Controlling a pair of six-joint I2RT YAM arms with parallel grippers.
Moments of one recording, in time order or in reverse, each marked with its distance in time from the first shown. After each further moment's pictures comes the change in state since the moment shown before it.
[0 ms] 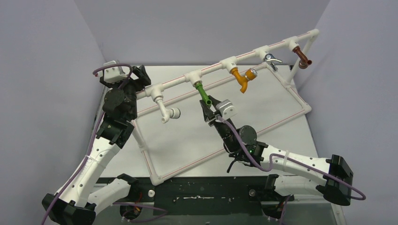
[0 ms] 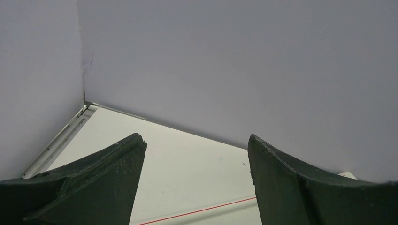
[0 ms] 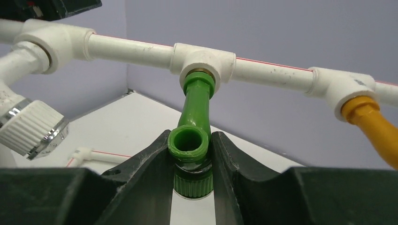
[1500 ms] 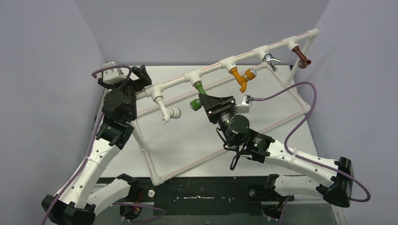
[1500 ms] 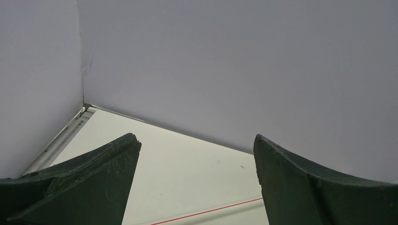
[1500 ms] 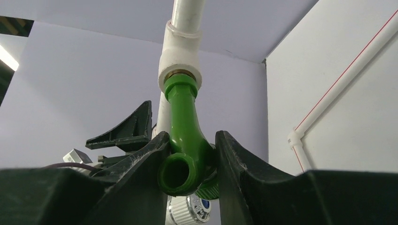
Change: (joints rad) left arm -0.003 -0.014 -0.011 0.014 -0.010 0.002; right arm -0.035 0.001 0.174 -0.505 0.201 1.714
